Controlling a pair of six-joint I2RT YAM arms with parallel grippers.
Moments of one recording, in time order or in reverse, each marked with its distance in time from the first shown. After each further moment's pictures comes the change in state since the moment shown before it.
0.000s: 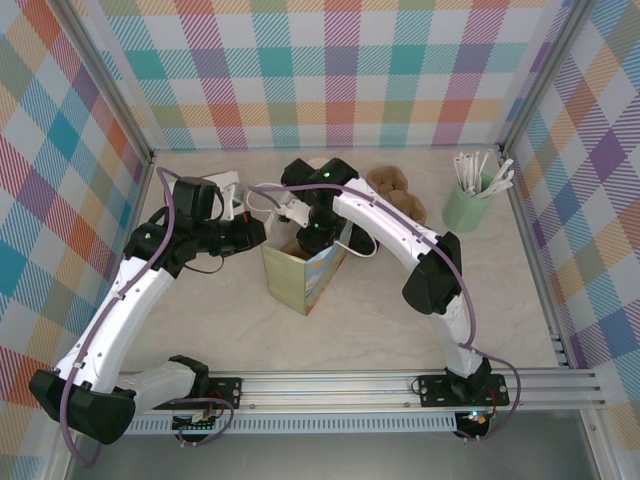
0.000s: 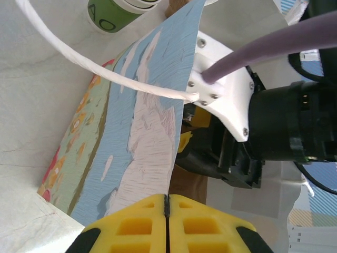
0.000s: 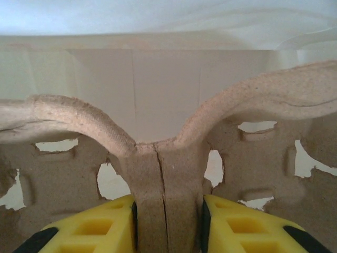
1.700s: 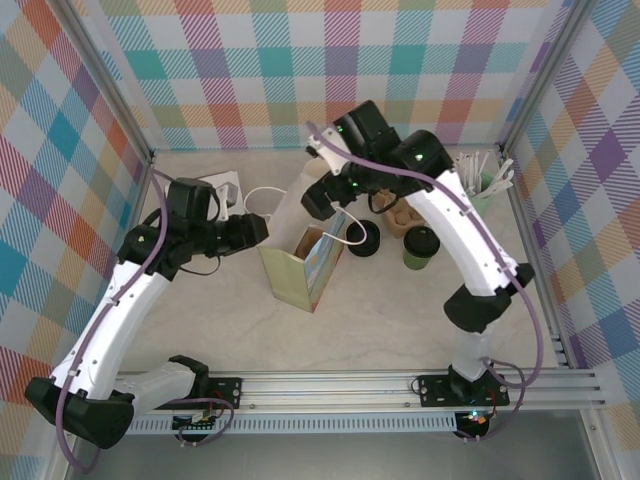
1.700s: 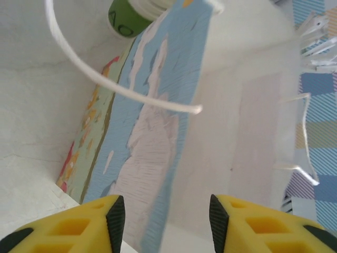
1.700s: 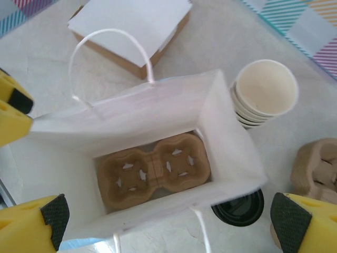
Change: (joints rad) left arm -0.002 -0.024 0.042 -0.055 -0.071 -0.023; right arm -0.082 -0.335 0.150 0.111 0.003 0.138
